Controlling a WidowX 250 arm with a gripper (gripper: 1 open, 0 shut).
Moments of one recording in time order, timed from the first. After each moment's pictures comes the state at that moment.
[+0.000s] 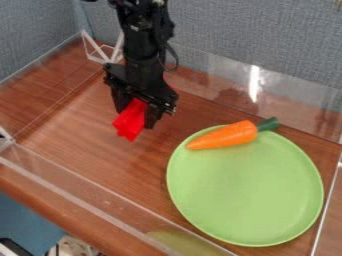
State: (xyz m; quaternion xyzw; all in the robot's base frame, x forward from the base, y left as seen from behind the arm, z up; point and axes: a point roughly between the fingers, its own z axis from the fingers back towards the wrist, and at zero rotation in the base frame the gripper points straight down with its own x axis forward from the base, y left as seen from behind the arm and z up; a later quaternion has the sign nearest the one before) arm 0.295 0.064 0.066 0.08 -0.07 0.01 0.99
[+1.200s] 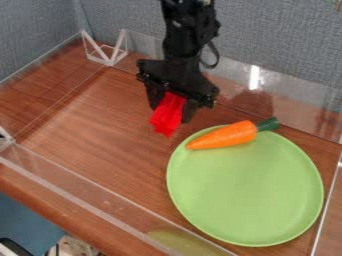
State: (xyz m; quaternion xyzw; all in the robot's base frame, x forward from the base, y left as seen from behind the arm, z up) arm 0.319 0.022 0.074 0.09 -0.10 0.06 0.99
